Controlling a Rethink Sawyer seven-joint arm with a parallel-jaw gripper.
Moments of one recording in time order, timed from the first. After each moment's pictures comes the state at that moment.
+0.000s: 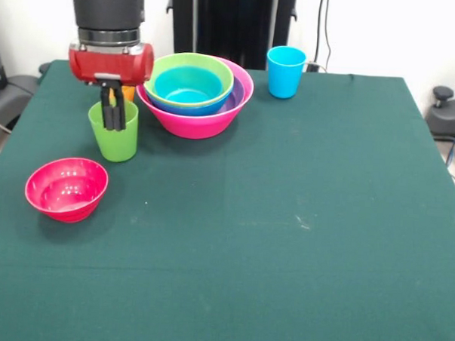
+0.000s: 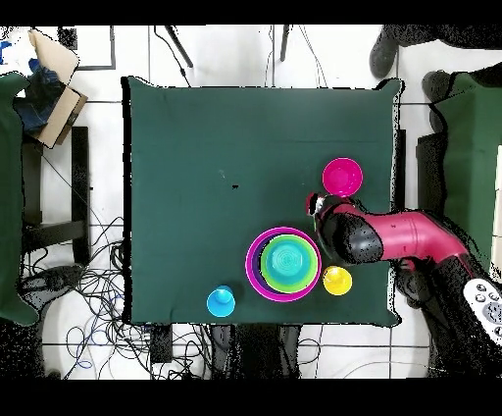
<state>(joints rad) -0.97 -0.66 0.62 1.79 -0.79 0.40 2.03</state>
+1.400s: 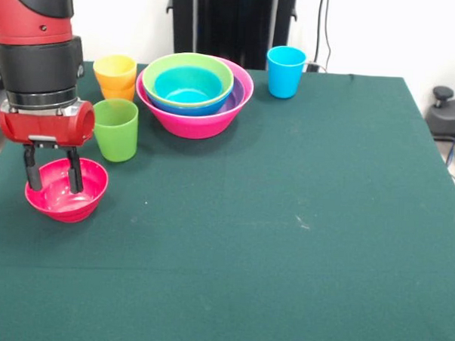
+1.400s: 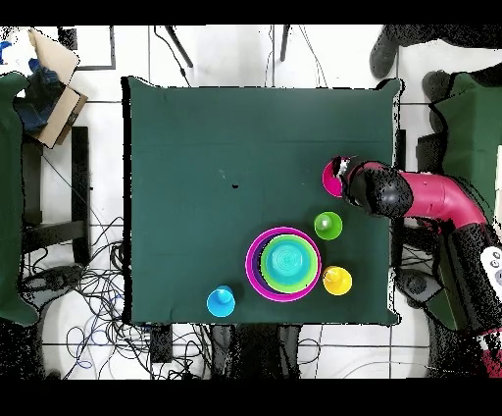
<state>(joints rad) -1.03 -0.43 0.73 1.46 -0.80 0.57 1.83</state>
